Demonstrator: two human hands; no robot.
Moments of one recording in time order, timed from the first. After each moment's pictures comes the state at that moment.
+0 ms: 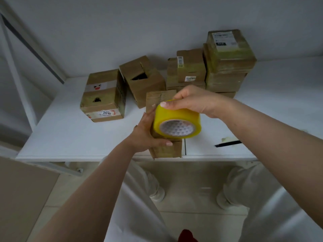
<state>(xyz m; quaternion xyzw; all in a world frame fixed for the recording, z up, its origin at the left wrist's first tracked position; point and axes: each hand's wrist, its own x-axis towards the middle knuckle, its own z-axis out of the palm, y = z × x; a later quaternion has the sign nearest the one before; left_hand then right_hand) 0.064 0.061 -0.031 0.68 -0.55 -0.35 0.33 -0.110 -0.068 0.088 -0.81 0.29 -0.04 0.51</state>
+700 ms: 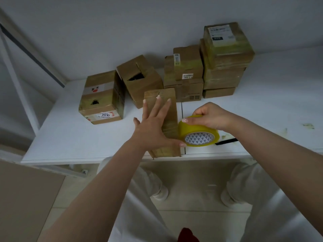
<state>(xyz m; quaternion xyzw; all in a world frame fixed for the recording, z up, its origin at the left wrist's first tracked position) 0.014 0.040 0.013 0.77 -0.60 -0.19 0.06 -0.158 -0.090 0.011 -0.77 0.38 -0.05 0.51</state>
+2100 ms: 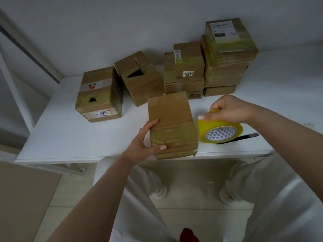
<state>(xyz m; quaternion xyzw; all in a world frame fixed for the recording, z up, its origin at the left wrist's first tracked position) 0.055 0.085 -0.060 0.68 -0.48 -0.41 0.37 -0.186 -0.119 0.023 -0.81 0.40 0.00 0.44</state>
